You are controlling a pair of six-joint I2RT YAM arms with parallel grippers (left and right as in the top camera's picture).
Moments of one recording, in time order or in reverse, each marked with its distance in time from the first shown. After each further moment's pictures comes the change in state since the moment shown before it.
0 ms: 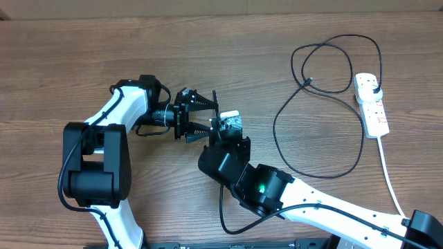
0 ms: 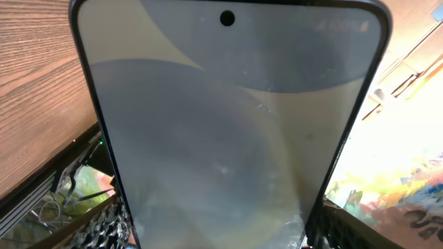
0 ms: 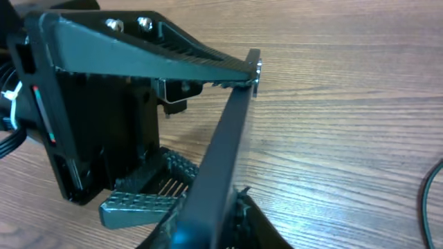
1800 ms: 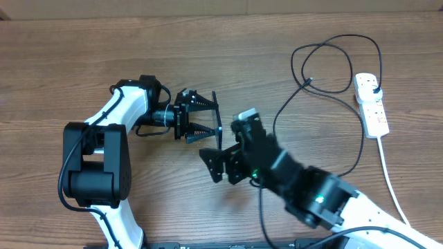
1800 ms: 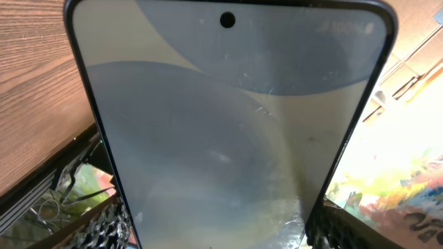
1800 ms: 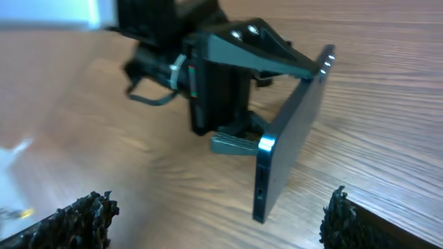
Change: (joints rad) left arm 0.000 0.000 0.000 -0.012 -0.005 0.000; right arm -0.088 -0.298 0.000 -0.169 -0.420 -0.095
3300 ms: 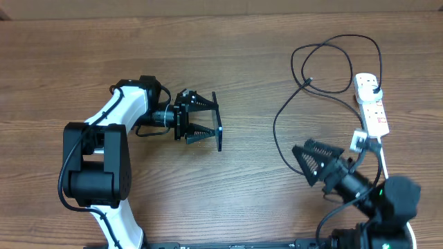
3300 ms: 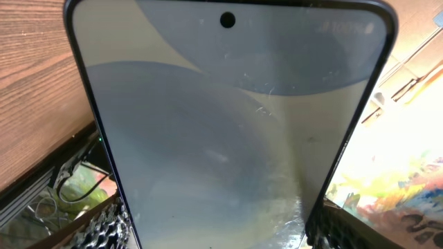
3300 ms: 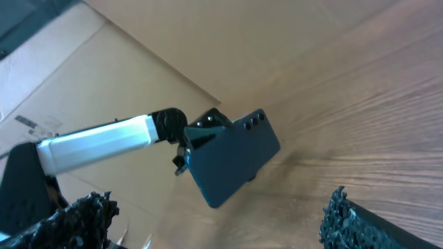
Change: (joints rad) left arm 0.000 0.000 0.001 -0.014 0.000 0.000; right arm -1.049 -0.753 -0.532 0.238 -1.021 0.225
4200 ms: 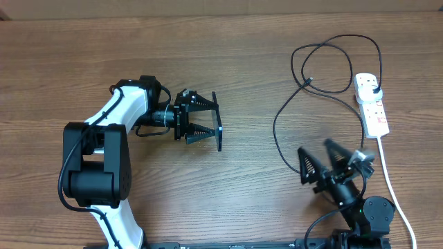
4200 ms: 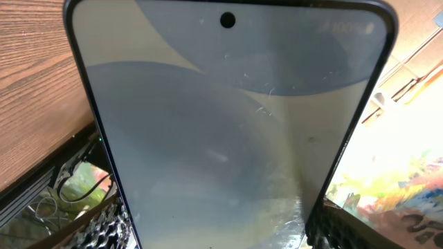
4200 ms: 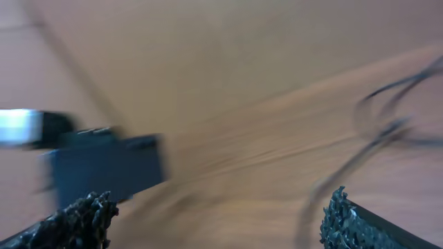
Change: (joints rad) left arm 0.000 0.000 0.000 0.000 -0.001 0.000; right arm 0.000 -0.368 -0.417 0.185 0.269 -0.229
